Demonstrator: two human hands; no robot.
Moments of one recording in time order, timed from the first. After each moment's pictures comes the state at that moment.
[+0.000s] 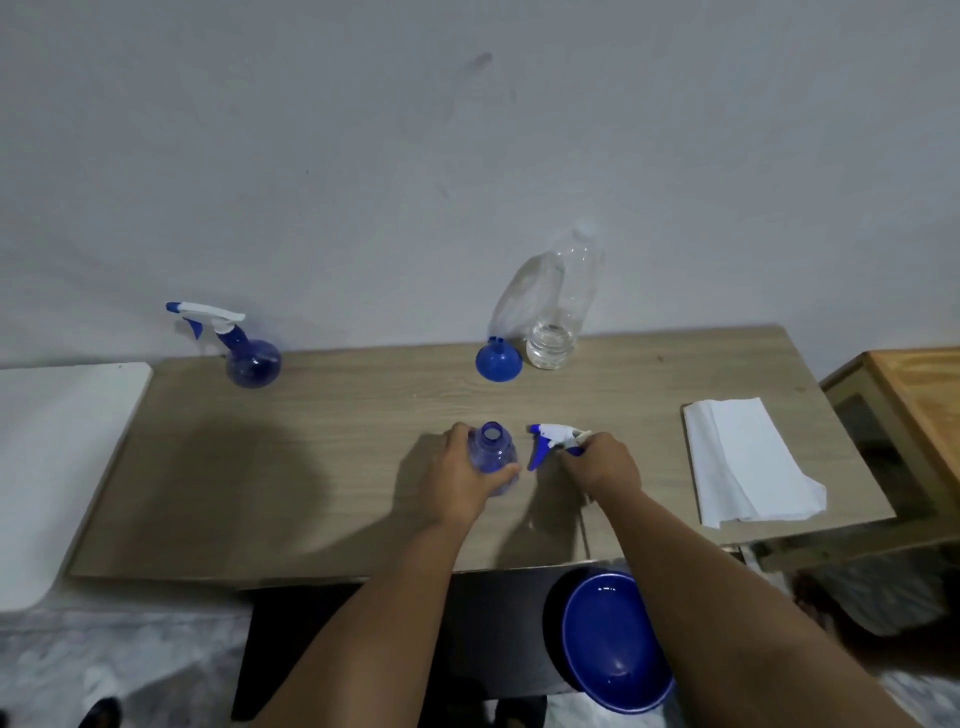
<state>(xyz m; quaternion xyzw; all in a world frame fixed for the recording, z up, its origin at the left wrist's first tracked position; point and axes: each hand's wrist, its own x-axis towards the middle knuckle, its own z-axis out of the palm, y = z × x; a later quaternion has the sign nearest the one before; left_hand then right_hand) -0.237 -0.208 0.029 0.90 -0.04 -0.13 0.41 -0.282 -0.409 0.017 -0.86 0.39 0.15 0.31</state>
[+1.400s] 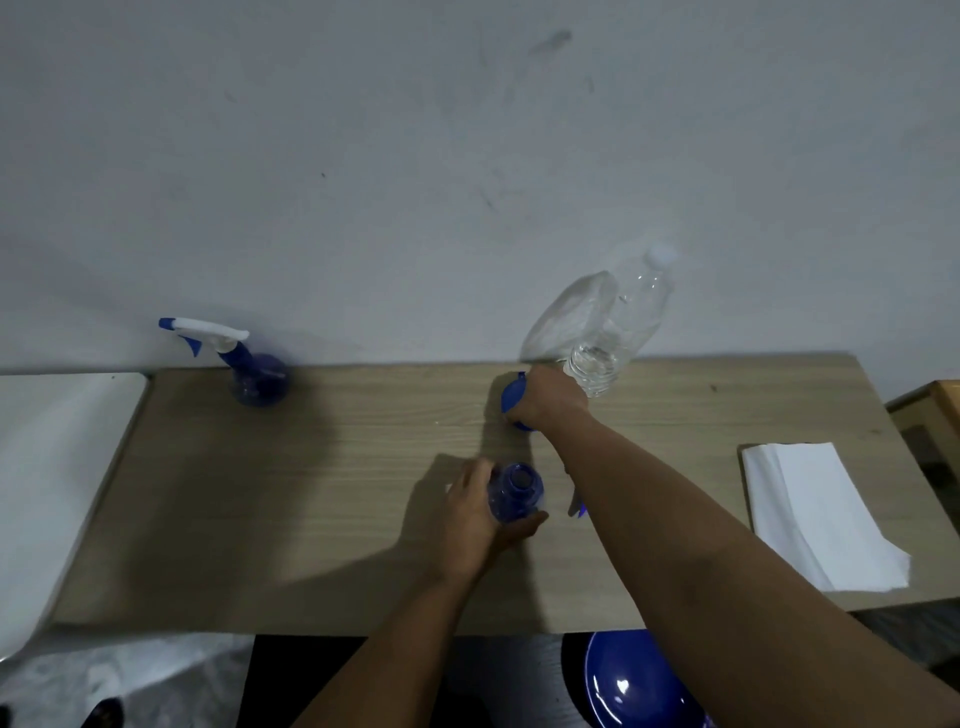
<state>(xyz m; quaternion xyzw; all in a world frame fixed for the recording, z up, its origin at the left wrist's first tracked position) -0.199 -0.191 0.005 0.89 -0.08 -0.22 0.39 -0.088 -0.368 0.021 -0.93 0.23 0.21 0.19</state>
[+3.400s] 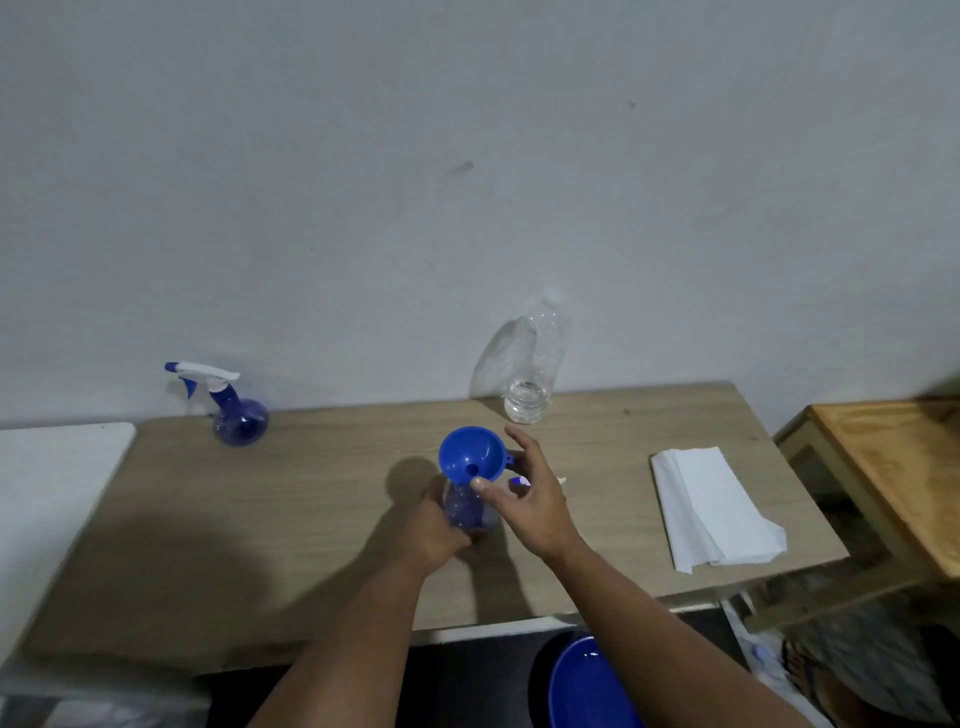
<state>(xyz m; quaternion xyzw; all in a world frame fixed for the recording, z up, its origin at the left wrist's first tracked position) -0.240 -0.181 0.090 0.88 -0.14 -0.27 0.37 -0.293 -0.336 0.073 -0.77 0.16 -0.10 0.61</state>
